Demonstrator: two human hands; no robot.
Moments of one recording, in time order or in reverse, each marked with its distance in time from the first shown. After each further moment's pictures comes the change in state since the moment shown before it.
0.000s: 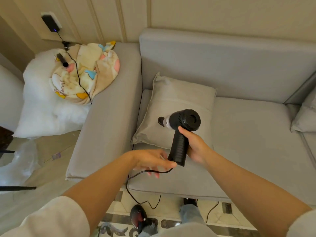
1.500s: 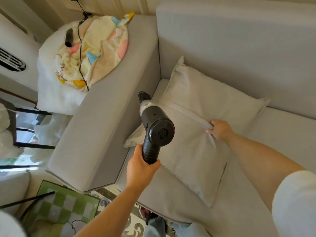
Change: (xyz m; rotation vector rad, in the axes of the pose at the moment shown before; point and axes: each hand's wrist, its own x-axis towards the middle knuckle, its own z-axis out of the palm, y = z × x) left_hand 0.148 0.058 -0.009 -0.379 1.359 -0.104; right_hand 0.297 -0.115 -0.146 -1.593 -0.091 -0.179
